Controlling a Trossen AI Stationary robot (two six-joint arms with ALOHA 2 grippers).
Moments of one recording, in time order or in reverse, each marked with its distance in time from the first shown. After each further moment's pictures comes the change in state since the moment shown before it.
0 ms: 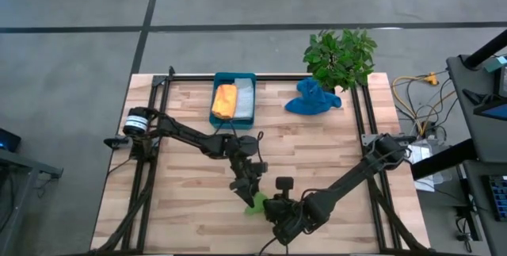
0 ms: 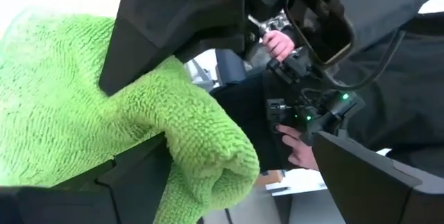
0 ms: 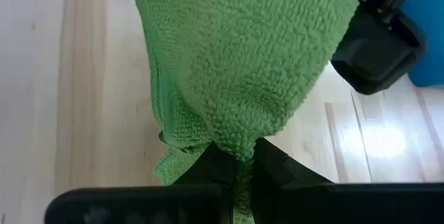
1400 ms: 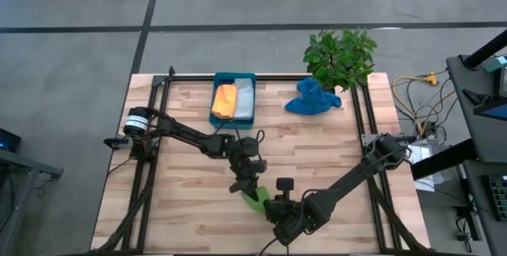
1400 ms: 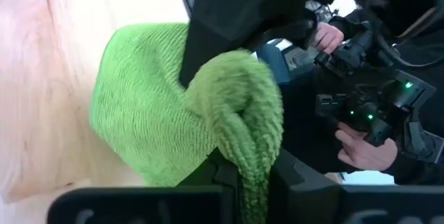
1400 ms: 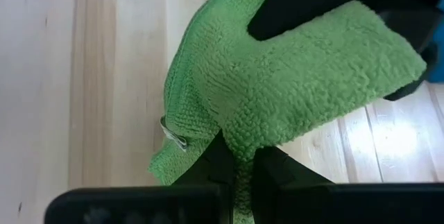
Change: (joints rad) left arm 0.008 0.001 -0.014 -0.116 -0.132 0.262; right arm 0.003 -0.002 0.000 -0.007 -0.030 0.012
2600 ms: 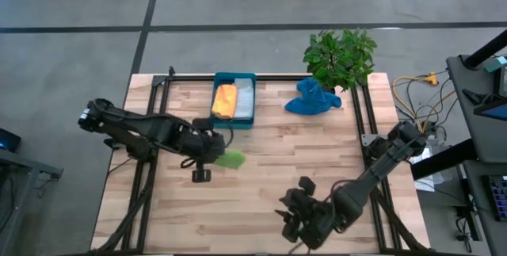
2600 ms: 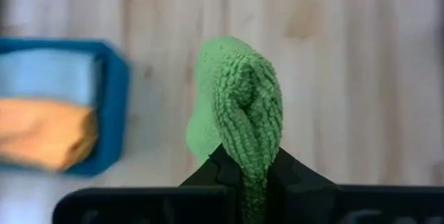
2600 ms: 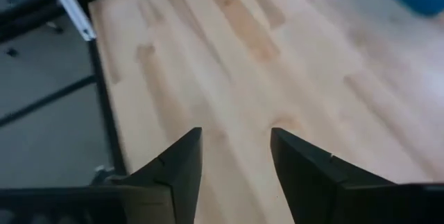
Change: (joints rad) left arm -0.207 -0.443 0.519 -1.564 -1.077 0.253; right arm 0.088 -0.226 -0.026 -0.001 0.074 0.514
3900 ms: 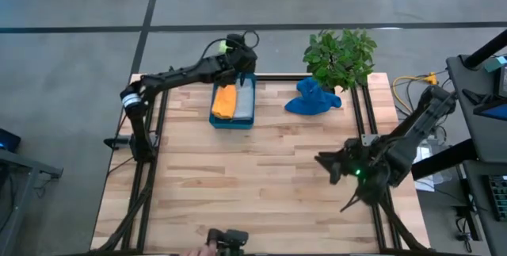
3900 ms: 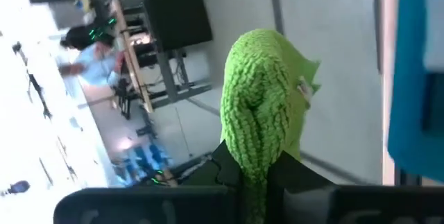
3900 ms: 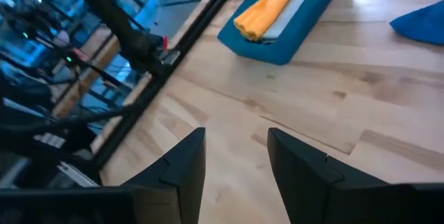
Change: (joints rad) left arm 0.783 0.404 0.086 0.685 -0.670 1.338; right arm 0.097 -0.680 -0.645 -0.013 0.432 0.612
